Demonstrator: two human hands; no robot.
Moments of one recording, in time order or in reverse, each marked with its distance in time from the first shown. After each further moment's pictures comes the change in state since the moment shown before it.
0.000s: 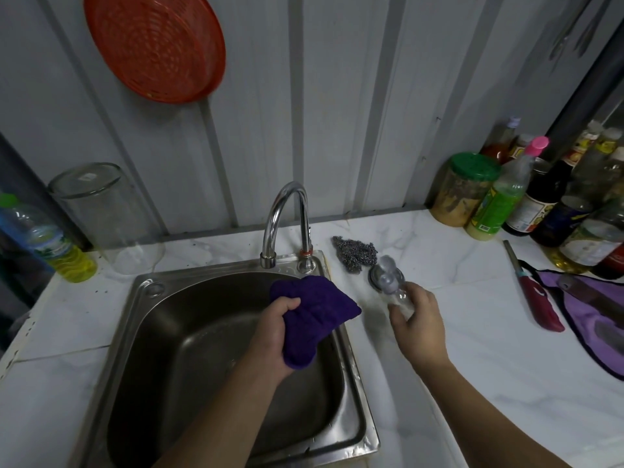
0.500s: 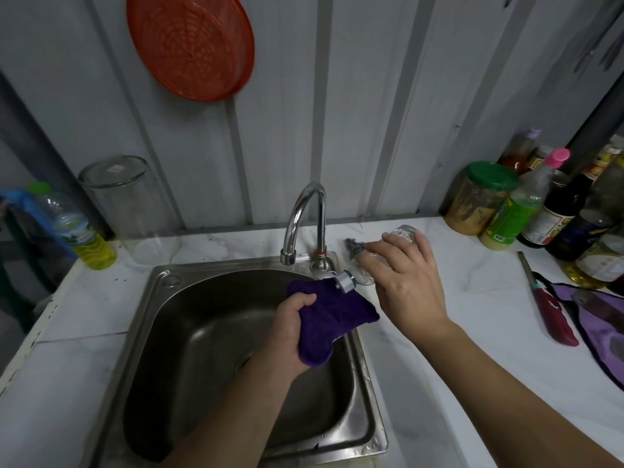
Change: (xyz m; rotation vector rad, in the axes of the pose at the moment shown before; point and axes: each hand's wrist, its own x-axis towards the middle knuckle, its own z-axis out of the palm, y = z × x) left_hand 0.000 0.000 0.000 -0.028 -0.011 0.006; right_hand 0.034 -0.097 -0.016 -0.492 0.161 -0.945
